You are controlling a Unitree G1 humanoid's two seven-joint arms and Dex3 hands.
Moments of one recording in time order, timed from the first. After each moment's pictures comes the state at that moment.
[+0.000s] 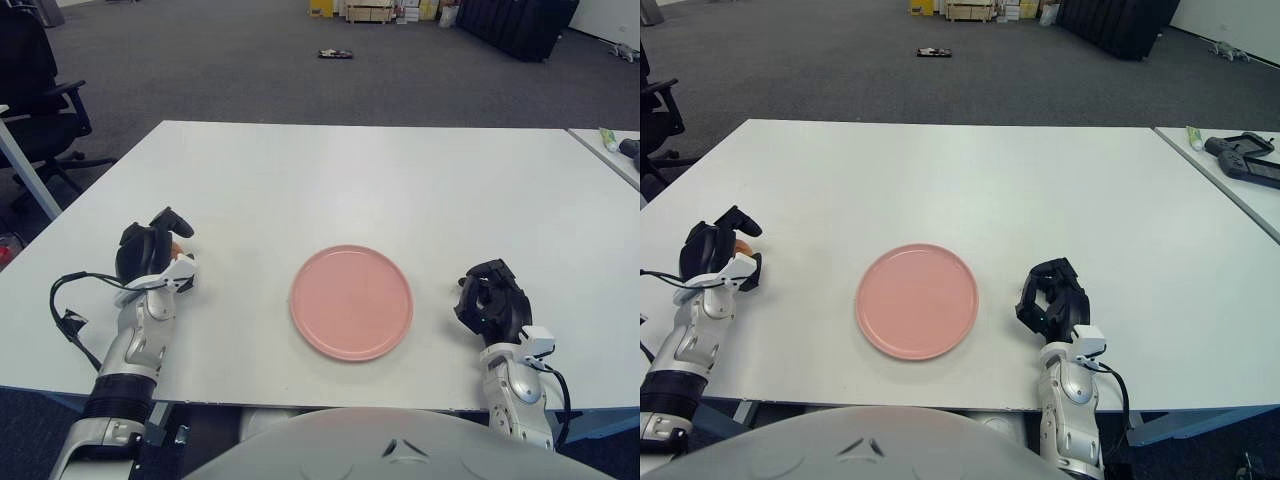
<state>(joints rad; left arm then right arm) 0.03 0.40 0.04 0.25 0.51 0.04 0.40 0.39 0.08 -0.17 -0.11 0.13 -0.16 -0.03</state>
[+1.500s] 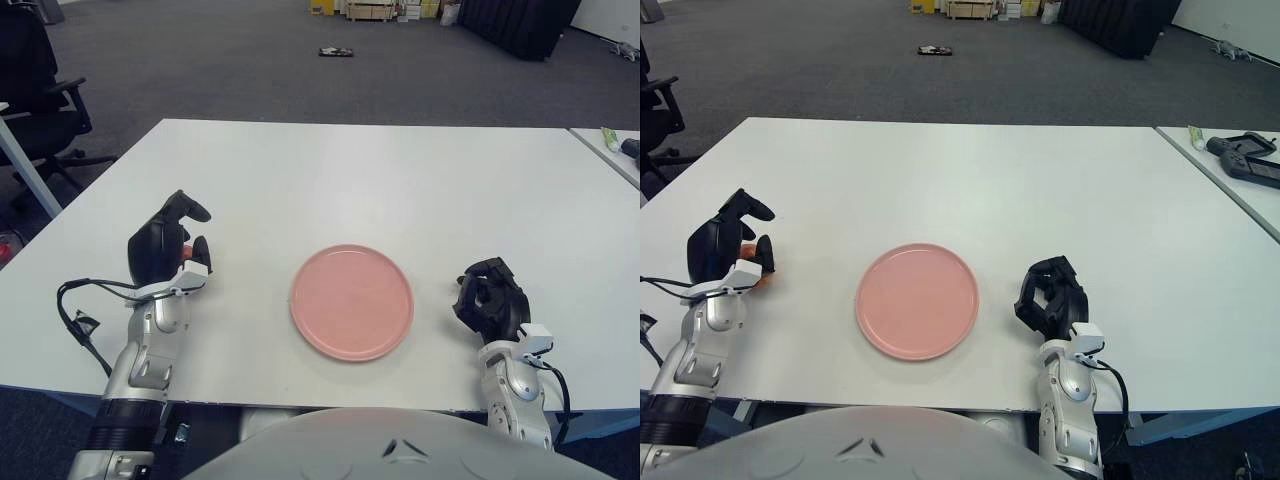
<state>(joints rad) 0.14 0.33 0.04 -0.08 0.54 -0.02 0.43 0.38 0.08 -0.16 -0.11 0.13 -0.16 -0.03</state>
